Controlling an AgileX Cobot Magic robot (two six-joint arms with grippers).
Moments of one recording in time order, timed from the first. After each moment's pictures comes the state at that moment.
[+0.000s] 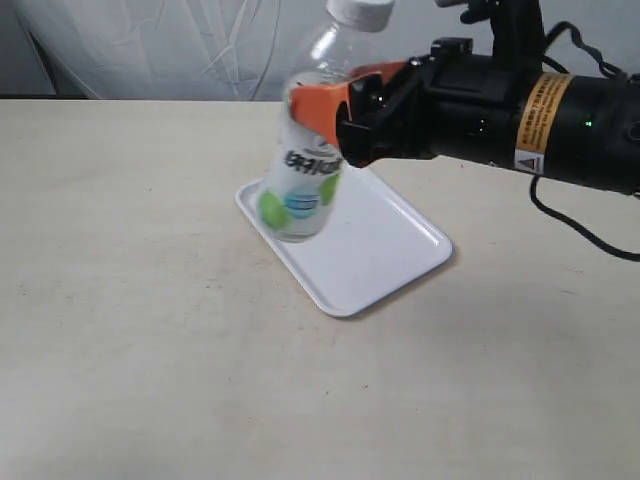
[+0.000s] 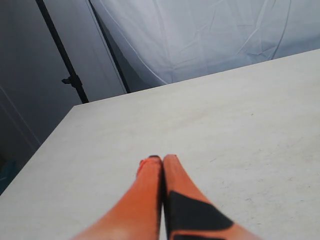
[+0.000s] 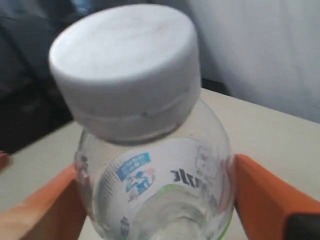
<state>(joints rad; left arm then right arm) 0.04 0.00 0.00 0.29 0.24 -0.04 0.62 1.35 -0.75 -1.01 -0.61 1.06</state>
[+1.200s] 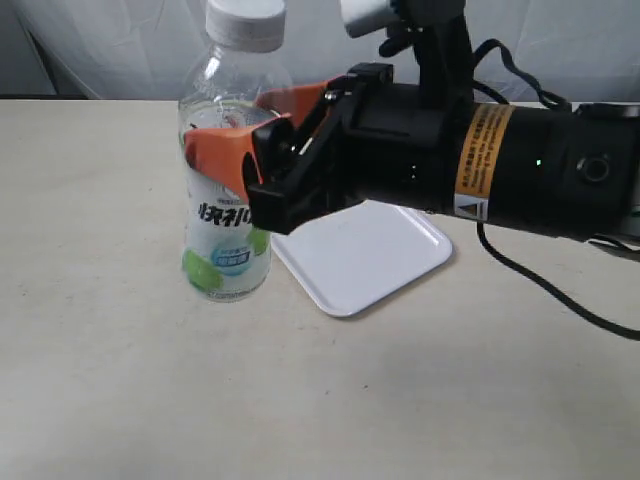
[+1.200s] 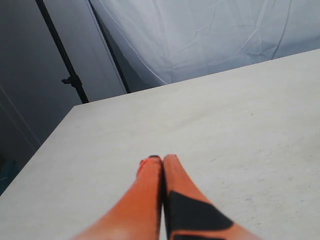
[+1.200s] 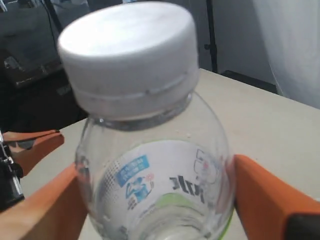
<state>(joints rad) 0.04 0.00 0.00 0.29 0.24 -0.04 0.87 1.32 -0.75 -0.85 -0.48 0.94</state>
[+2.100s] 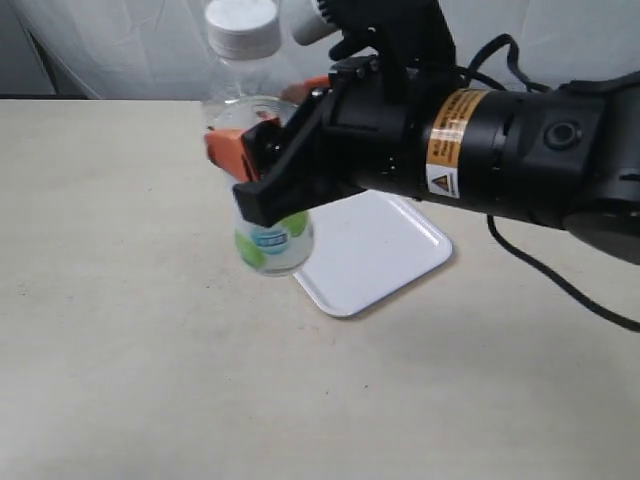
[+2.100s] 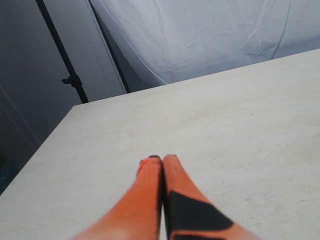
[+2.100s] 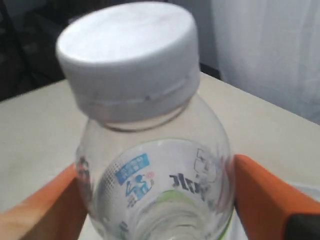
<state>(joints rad) 0.04 0.00 0.00 0.29 0.24 -0.04 0.96 1.32 -0.83 -0.57 -0.14 0.58</state>
